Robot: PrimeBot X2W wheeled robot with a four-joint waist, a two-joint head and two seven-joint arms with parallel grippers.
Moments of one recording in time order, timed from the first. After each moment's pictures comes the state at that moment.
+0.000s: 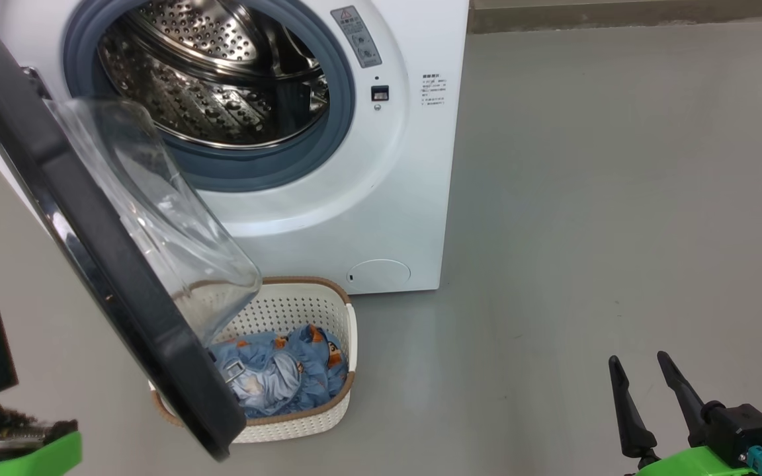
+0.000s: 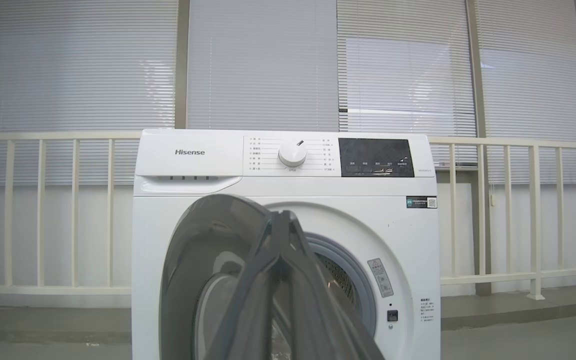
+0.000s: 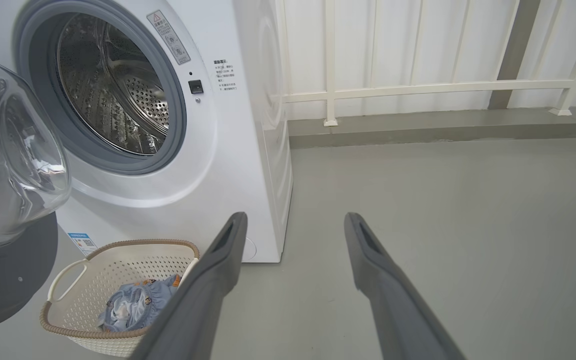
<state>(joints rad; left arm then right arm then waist) -0.02 0.17 0.14 -0.30 -0.34 -0.13 -0.26 0.02 -0.05 -0.10 0.18 0.13 0.12 -0.25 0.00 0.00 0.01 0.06</state>
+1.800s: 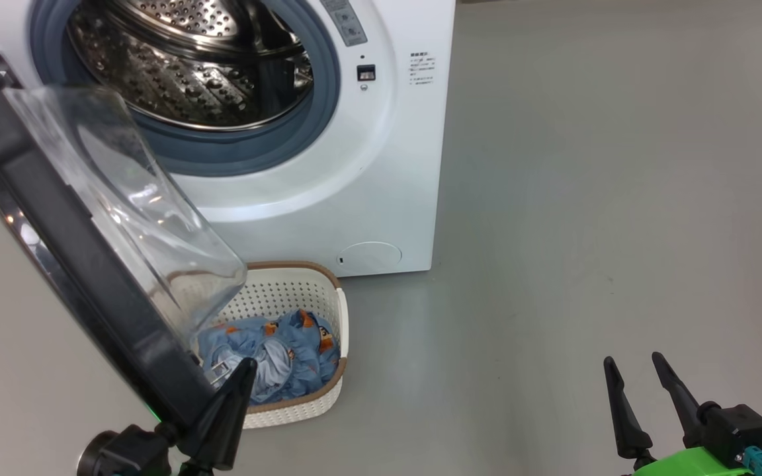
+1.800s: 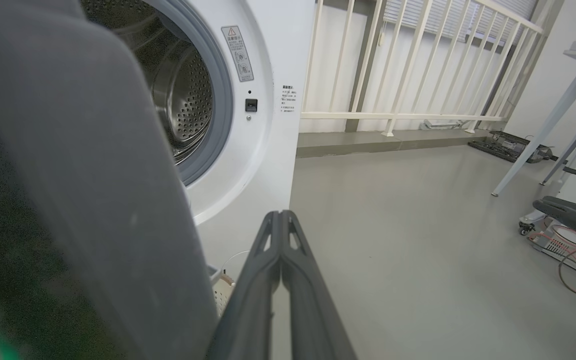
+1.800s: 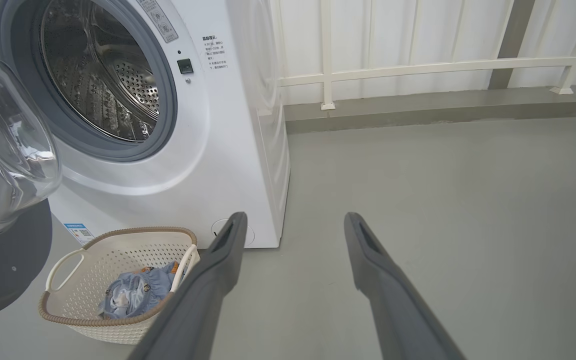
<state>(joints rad) -0.03 0.25 -0.40 0.06 -0.41 -0.13 -0.26 0.03 -0.04 -0.09 0.18 0.14 0.12 -0.25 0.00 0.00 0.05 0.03</state>
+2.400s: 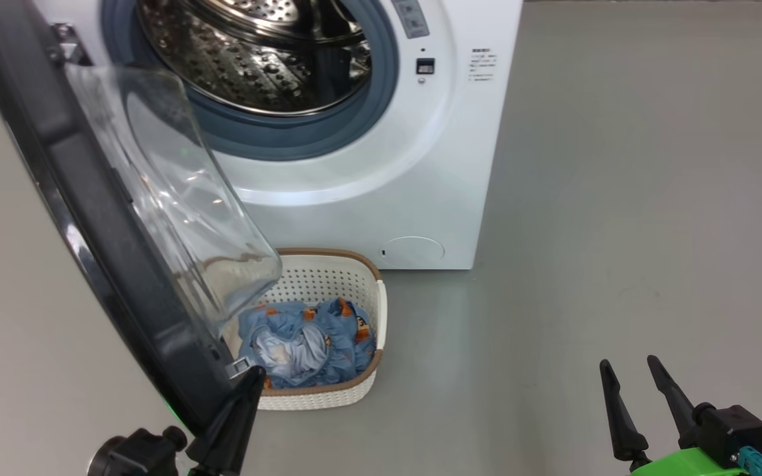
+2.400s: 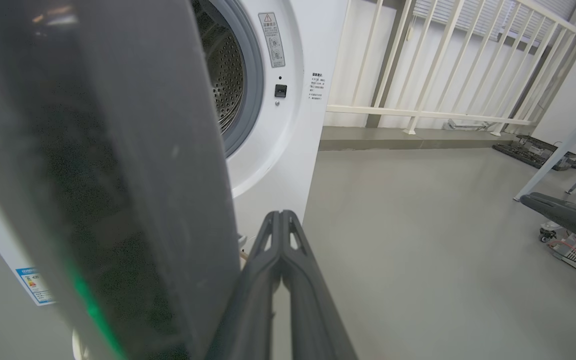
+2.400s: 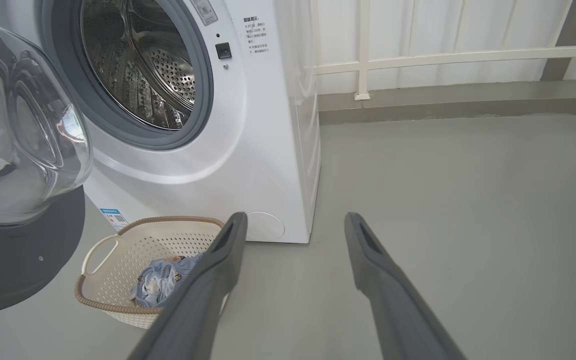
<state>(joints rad) -0.03 0.24 -0.40 0.10 -0.42 -0.14 -0.26 0.02 -0.04 -0.08 0.20 0.16 0.12 -0.25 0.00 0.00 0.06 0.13</state>
